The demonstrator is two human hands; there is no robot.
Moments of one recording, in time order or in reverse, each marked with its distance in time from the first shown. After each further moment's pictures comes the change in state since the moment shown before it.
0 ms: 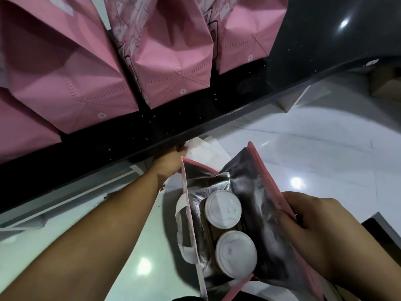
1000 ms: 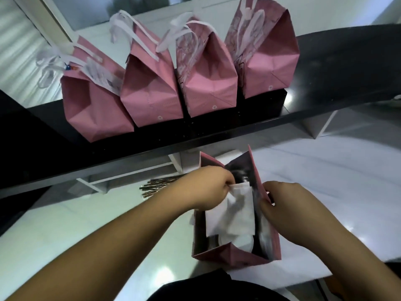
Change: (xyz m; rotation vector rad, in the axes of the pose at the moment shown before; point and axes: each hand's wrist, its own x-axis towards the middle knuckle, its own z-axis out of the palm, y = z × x) left_hand -0.252 0.109 -0.035 0.567 -0.087 0.388; right_hand 0.000 0.012 -0.001 -0.055 -0.005 -0.233
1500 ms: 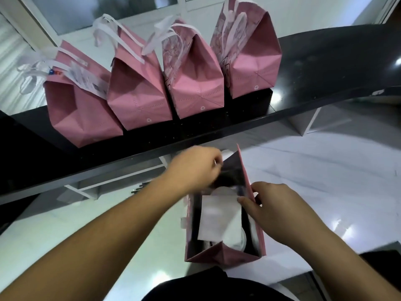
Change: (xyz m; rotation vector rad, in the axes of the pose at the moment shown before) left_hand 0.031 -0.014 -0.003 0.078 0.348 0.001; right_hand -0.012 -0.007 0.002 0.037 0.016 0.018
